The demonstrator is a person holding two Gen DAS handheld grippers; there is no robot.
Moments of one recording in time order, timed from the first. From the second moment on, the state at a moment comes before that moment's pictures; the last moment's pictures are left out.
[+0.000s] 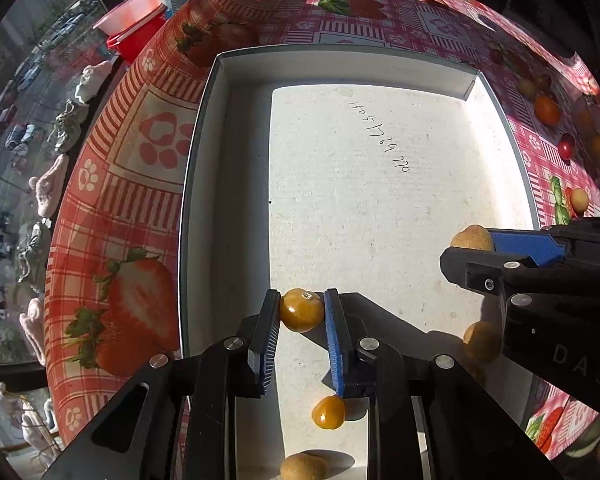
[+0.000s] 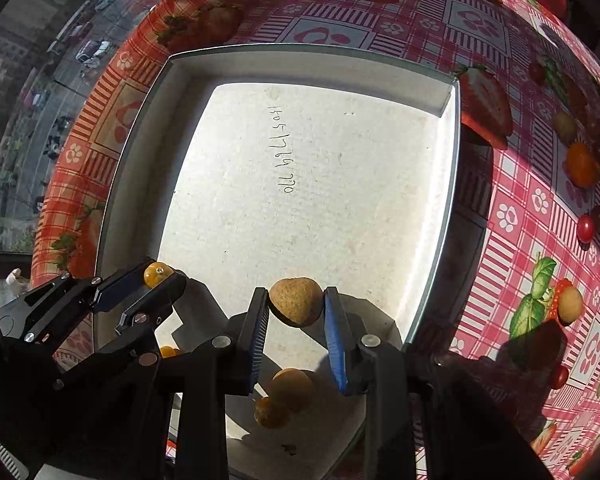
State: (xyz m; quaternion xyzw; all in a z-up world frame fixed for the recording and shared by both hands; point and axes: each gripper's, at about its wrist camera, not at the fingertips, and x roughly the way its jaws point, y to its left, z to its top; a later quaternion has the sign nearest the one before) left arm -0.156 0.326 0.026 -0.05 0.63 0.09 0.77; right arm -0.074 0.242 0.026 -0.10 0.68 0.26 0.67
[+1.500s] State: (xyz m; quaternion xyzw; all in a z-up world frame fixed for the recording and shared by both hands) left arm -0.131 0.208 0.079 0.03 0.60 0.00 0.80; right arm -0.060 0.056 0.044 0.02 0.69 0.09 0.71
